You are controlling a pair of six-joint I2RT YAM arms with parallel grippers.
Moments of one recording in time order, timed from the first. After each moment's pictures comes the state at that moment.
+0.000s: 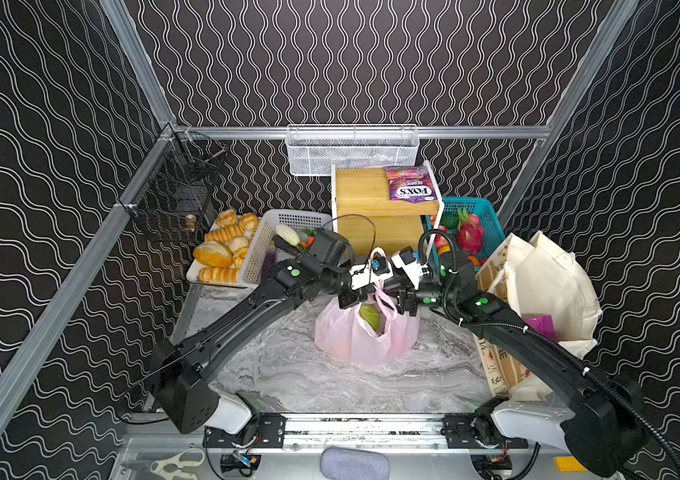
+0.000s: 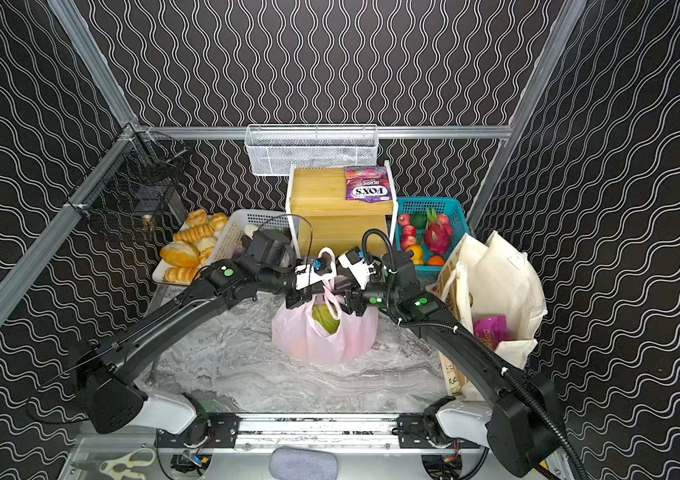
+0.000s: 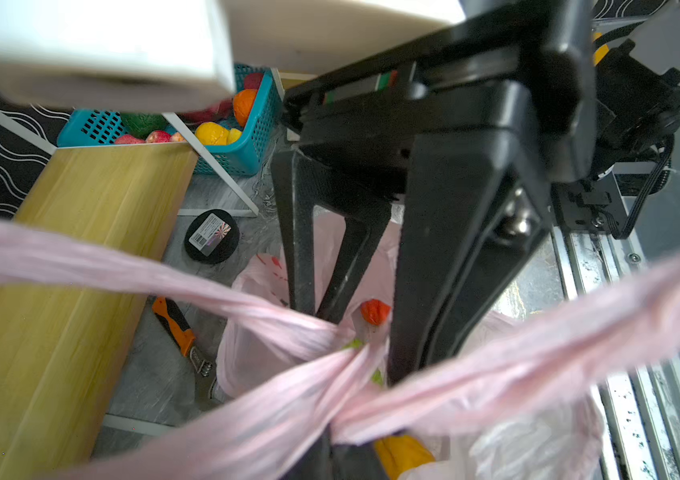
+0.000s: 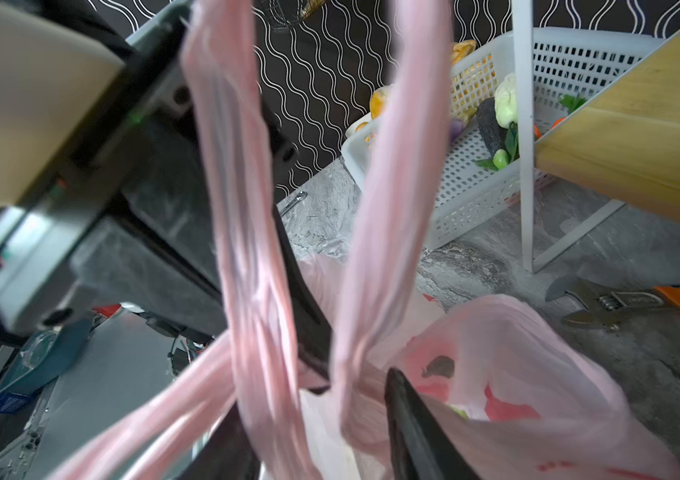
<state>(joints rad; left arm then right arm) -0.70 1.46 1.40 -0.65 0.46 0.60 0.49 1.23 0.90 -0.11 -0.80 0.13</state>
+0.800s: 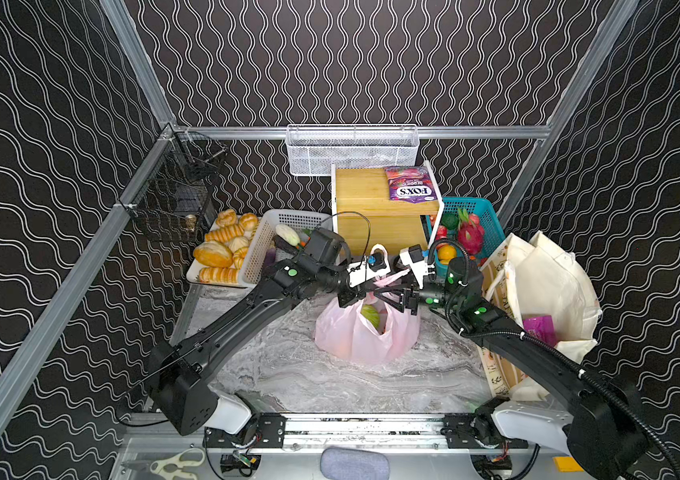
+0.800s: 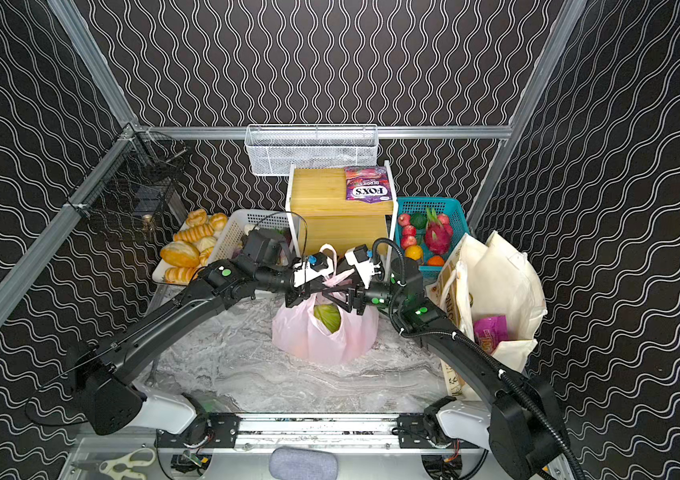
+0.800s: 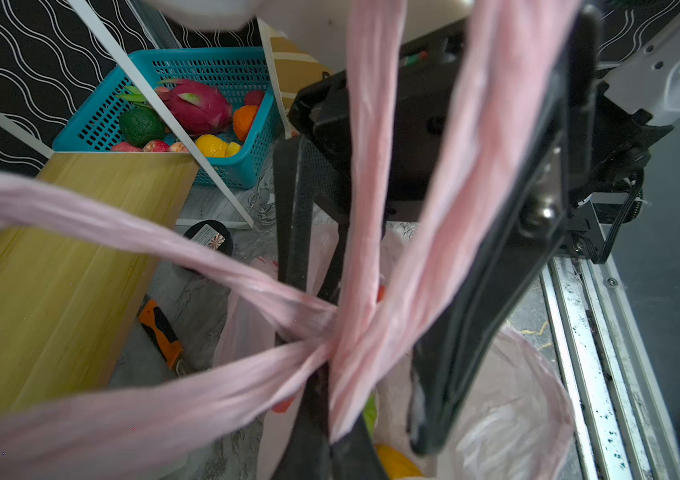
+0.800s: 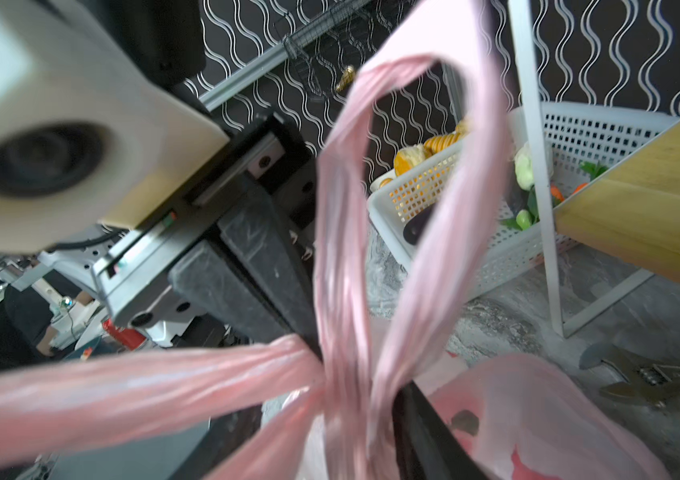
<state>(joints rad) -0.68 1.45 1.38 -0.60 0.53 0.55 0.48 1.20 0.77 0.28 -0.88 0.35</state>
